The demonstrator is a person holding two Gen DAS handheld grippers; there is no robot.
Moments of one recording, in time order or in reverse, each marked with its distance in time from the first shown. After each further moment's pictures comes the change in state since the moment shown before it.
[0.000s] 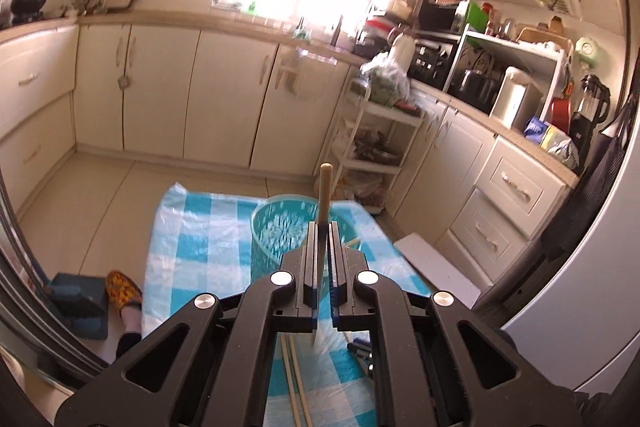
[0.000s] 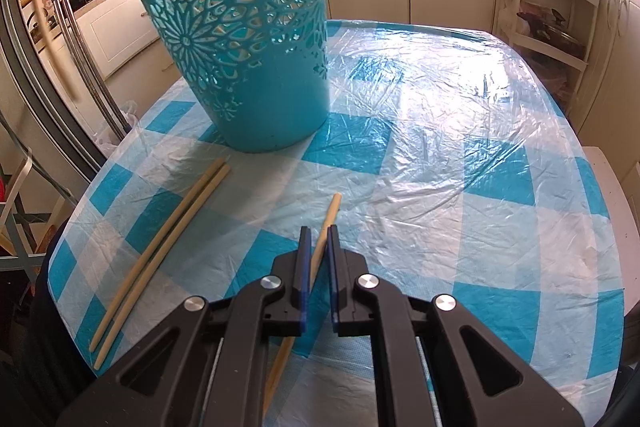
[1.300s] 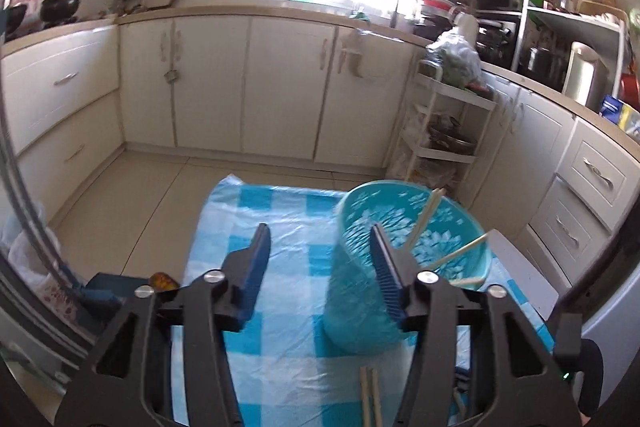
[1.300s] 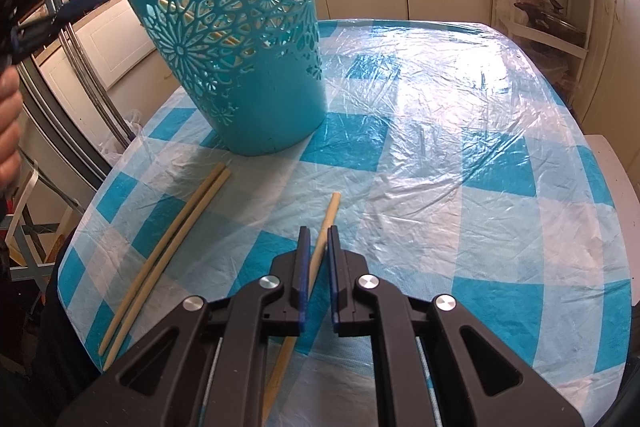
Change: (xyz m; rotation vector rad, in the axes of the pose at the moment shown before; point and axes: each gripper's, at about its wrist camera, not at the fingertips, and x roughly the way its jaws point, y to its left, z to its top) left arm 0.100 0.051 -0.031 0.004 0.034 0.259; right arm -0.005 -0.005 -0.003 0.033 -0.001 0.019
